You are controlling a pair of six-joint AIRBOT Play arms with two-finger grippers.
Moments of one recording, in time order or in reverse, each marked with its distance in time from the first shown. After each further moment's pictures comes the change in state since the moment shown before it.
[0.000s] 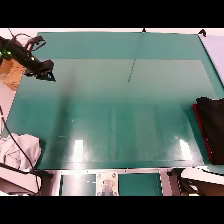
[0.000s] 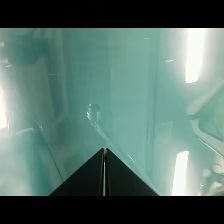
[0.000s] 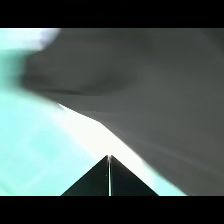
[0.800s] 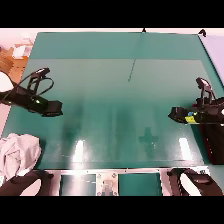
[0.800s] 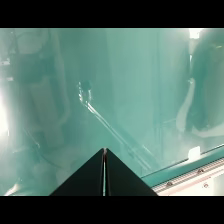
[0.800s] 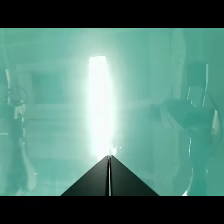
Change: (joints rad) left arm -0.142 0.678 -0.874 0.002 0.266 0.007; right arm 0.677 0.622 -0.792 0.136 -0.348 -0.079
